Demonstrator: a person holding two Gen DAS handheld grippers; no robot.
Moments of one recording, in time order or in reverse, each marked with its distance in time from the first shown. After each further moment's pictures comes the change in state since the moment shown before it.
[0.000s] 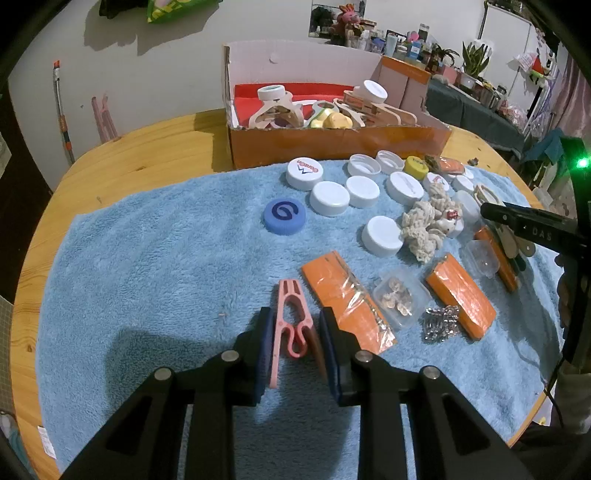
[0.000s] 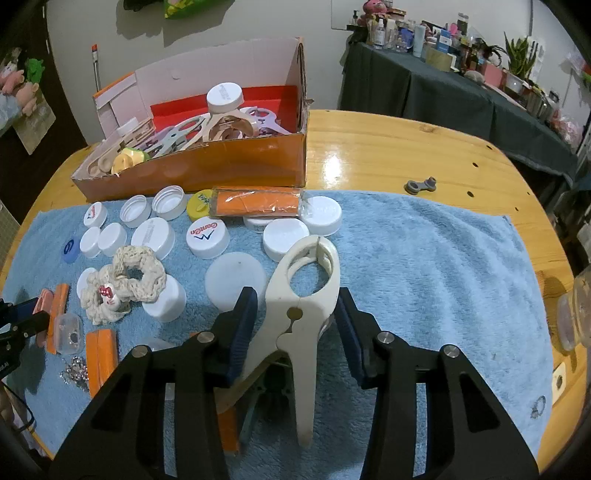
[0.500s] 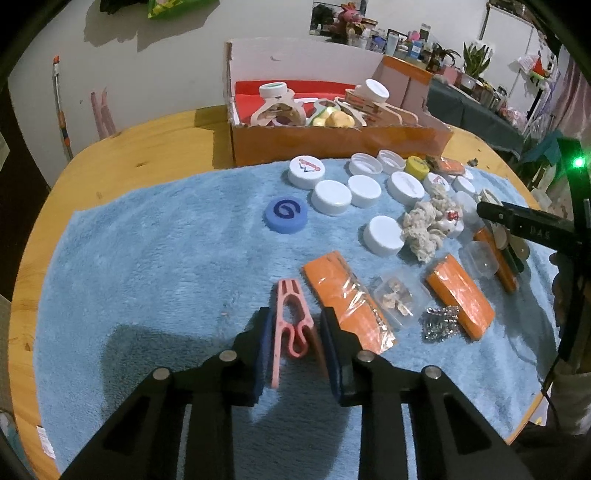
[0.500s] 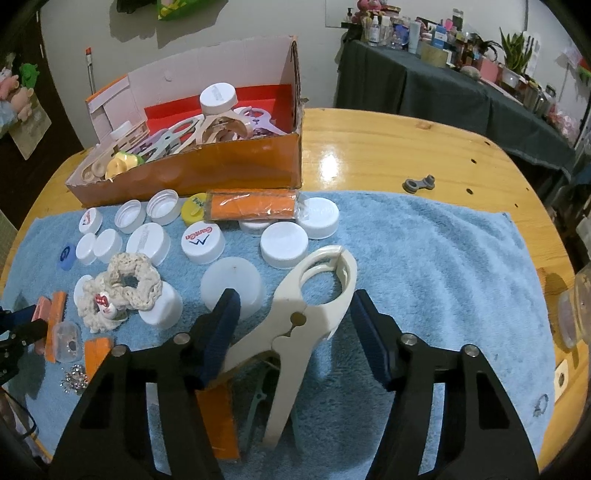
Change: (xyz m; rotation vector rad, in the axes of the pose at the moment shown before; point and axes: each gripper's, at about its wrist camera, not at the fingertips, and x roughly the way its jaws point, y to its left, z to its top) left arm 0.001 0.001 -0.001 -0.004 0.008 -0.005; right arm 0.005 0.000 0.003 0.019 0.006 -0.011
